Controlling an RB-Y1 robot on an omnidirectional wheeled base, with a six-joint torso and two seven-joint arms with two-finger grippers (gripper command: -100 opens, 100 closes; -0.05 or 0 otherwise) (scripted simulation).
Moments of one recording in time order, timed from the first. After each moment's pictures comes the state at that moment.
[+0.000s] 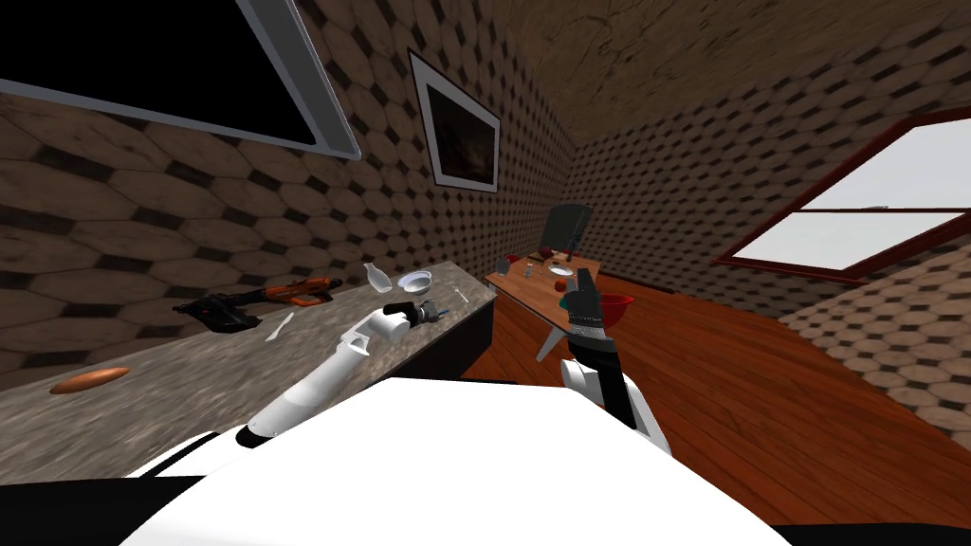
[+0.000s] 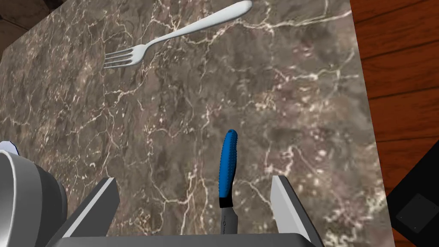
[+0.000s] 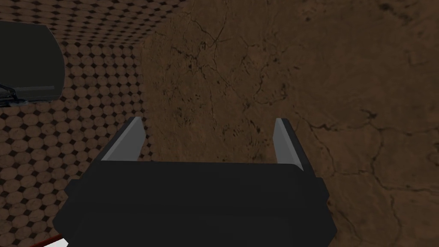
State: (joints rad) left arm 0.04 0.74 -0.15 -1.94 0.60 0.85 0.93; right arm 0.48 -0.02 -0.05 -2.31 0.12 -0.42 0.10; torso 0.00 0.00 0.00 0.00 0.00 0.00
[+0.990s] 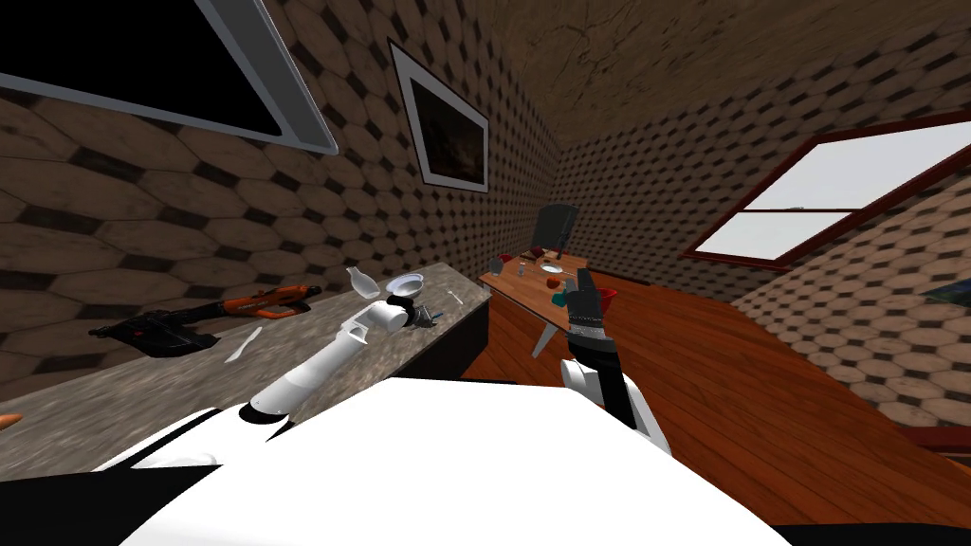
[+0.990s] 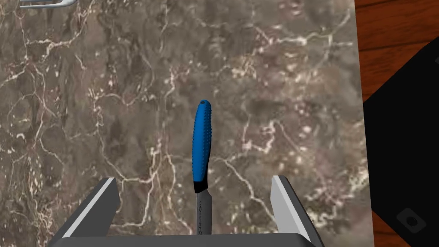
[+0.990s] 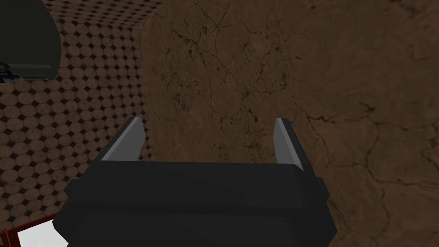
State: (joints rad) left arm -0.05 0.83 -0.18 -1.87 0.70 1.12 1.08; right arm 0.48 -0.02 -0.05 -2.31 0.12 -0.42 0.10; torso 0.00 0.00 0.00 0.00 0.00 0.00
